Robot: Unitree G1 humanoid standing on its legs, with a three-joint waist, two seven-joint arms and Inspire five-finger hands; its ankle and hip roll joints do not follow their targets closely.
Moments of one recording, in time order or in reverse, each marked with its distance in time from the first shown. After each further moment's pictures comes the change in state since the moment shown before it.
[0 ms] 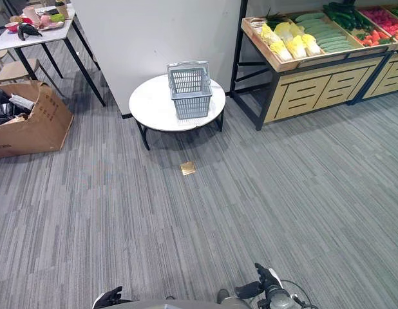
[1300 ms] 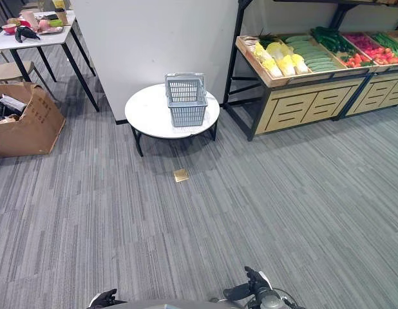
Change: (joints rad) left arm -0.066 0.006 0.021 0.132 0.105 0.017 0.027; right arm -0.013 0.068 0.009 0.039 0.020 0.008 0.022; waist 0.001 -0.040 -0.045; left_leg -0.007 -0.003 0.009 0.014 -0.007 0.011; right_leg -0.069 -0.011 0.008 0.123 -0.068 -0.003
